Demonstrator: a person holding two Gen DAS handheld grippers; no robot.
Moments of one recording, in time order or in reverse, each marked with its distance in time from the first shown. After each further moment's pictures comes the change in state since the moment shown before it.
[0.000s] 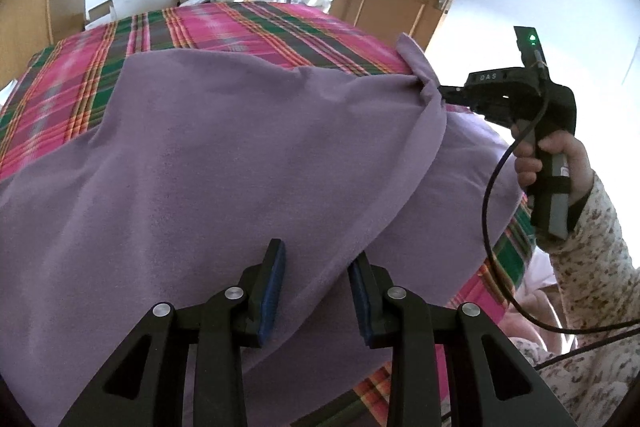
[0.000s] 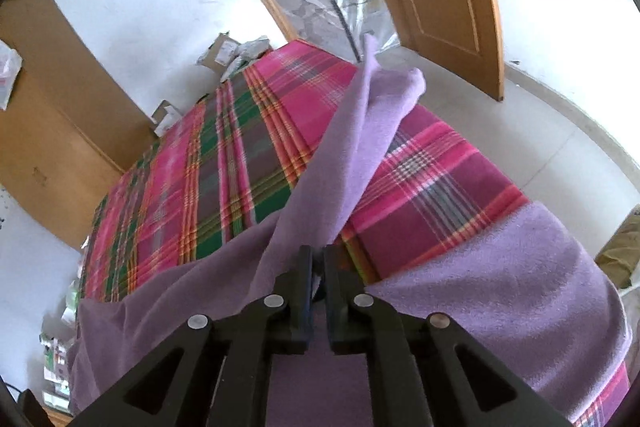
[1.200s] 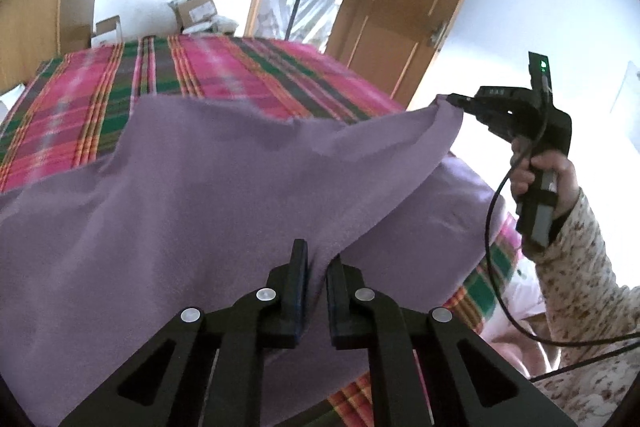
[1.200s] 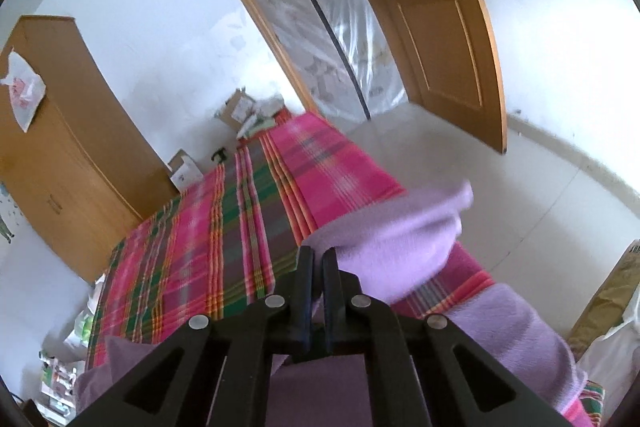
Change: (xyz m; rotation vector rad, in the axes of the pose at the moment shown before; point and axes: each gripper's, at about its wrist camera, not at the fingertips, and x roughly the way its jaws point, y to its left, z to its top) left arm -0.030 -0.006 0.004 -0.023 -0.142 -0.048; right arm -0.060 0.005 0.027 -0.025 -0.218 0.022
